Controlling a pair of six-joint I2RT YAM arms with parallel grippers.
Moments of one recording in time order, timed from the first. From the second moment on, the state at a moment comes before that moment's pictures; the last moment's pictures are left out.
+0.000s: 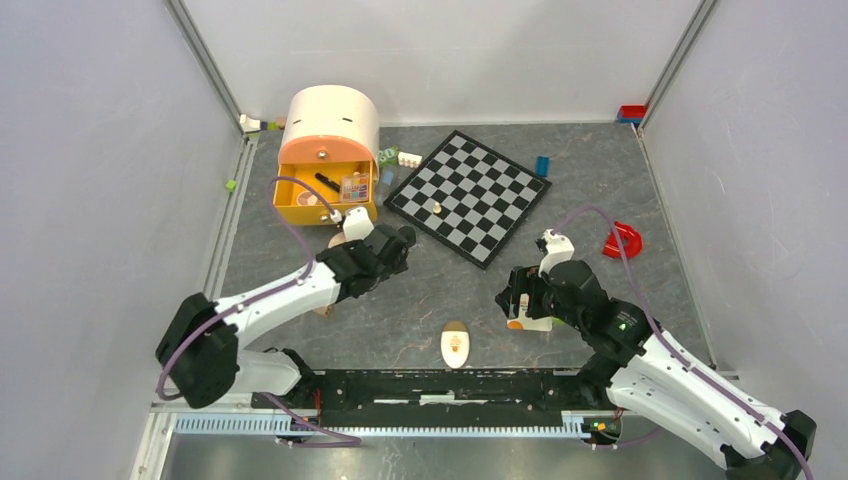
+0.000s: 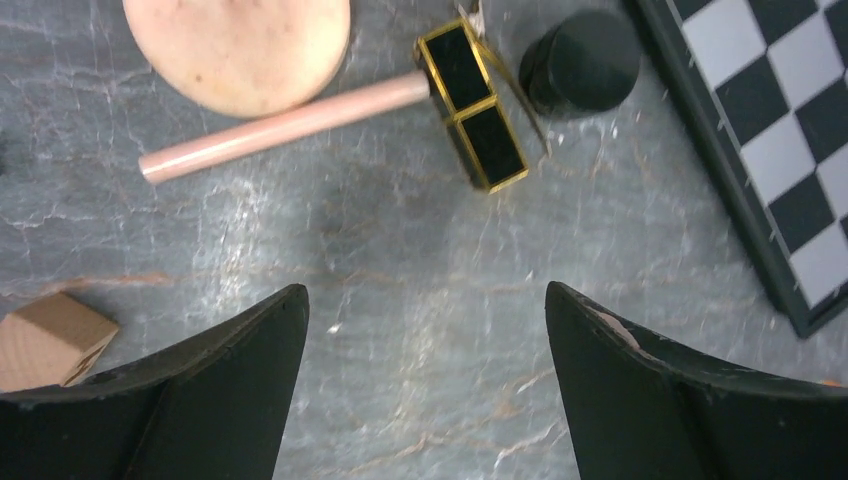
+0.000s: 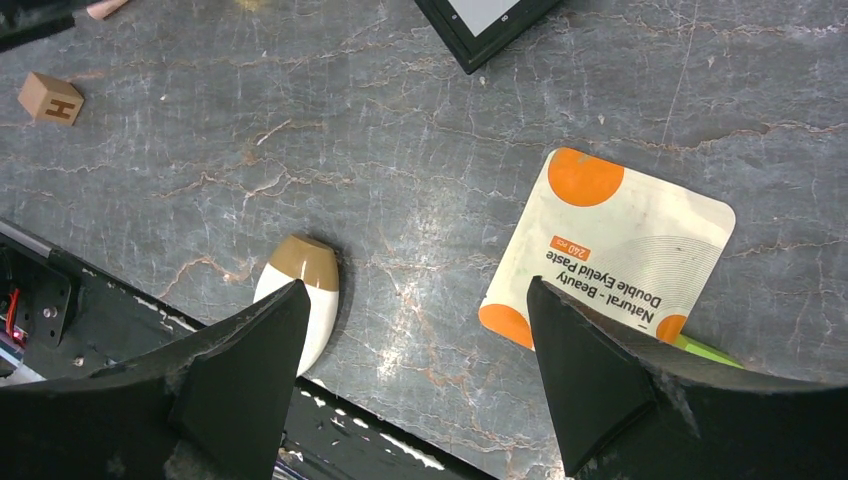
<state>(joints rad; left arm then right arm) -0.77 1.26 0.78 -0.52 -0.54 -0.98 0.76 0.63 0.53 -0.52 0.13 0.54</state>
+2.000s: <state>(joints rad) -0.73 1.78 1.04 -0.46 -0.71 -1.06 0.76 0.63 0.52 -0.55 0.13 0.53</state>
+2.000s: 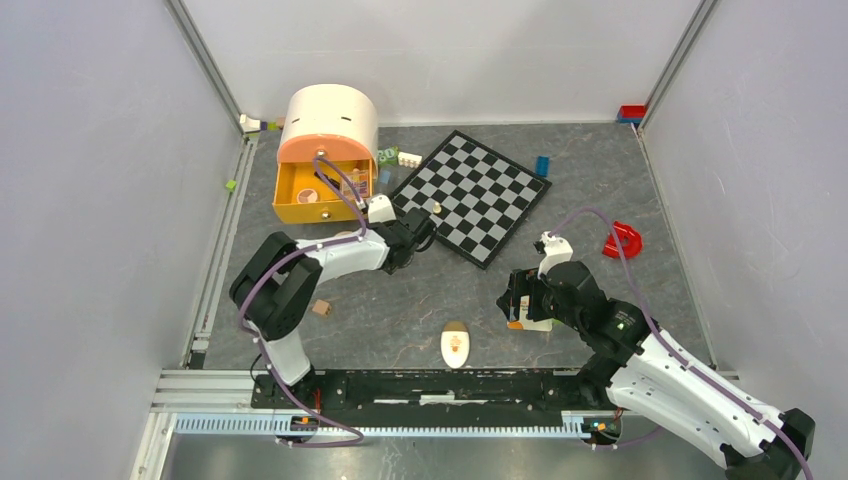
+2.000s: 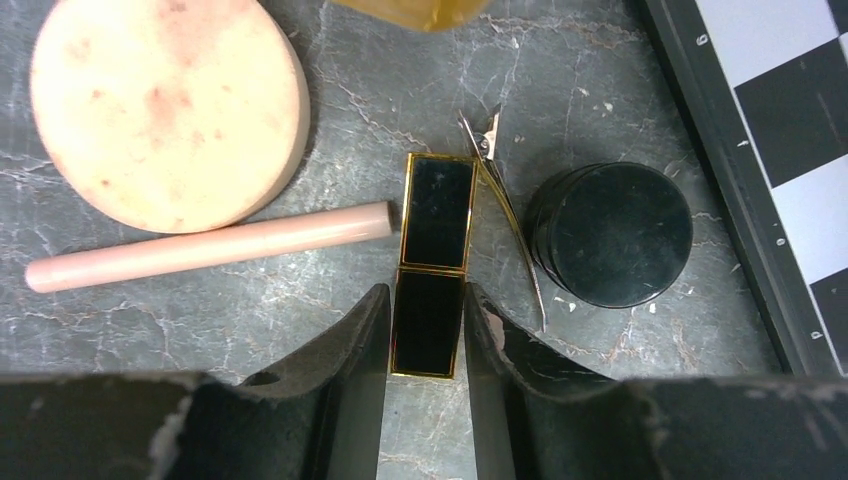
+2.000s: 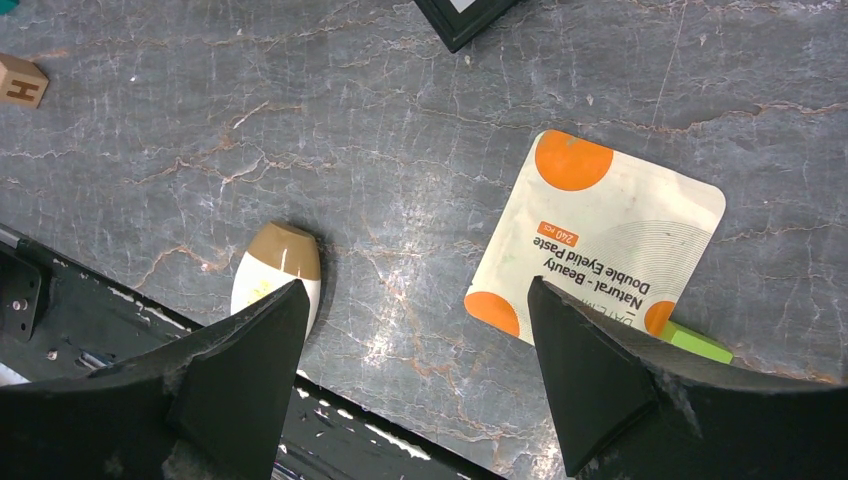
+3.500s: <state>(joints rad) -0.86 0.52 0.80 -0.77 -0.57 -0.75 0.92 1.39 0.85 -0.14 0.07 0.44</state>
